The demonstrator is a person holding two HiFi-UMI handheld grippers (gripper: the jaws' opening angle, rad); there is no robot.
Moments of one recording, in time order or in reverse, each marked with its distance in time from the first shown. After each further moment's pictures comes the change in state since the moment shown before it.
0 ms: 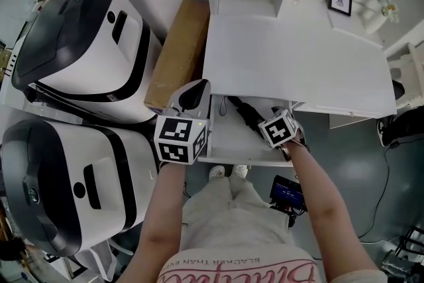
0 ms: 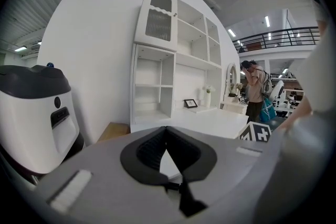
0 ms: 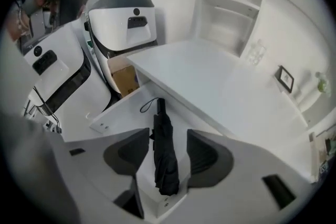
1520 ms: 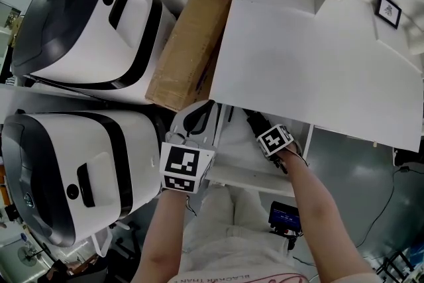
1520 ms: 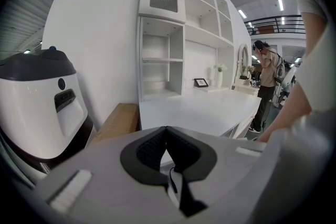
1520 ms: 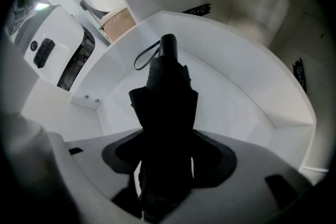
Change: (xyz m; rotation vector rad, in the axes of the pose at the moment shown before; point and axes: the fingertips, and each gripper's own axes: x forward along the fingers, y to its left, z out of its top) left arm 0.039 0.021 -0.075 0.010 0.188 0.105; right arm 0.146 0.049 -0.078 -0.002 0.336 0.342
